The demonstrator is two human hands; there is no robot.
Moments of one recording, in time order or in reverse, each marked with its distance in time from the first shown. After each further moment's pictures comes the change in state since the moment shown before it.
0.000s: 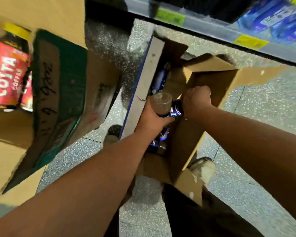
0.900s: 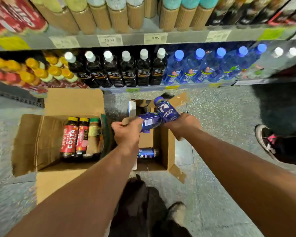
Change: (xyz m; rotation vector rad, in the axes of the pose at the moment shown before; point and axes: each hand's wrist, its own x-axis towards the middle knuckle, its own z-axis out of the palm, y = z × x) left_hand -0.209 0.191 -0.101 -0.216 0.280 -0.090; right_hand -0.285 0.047 -0.097 1.448 0.091 0.716
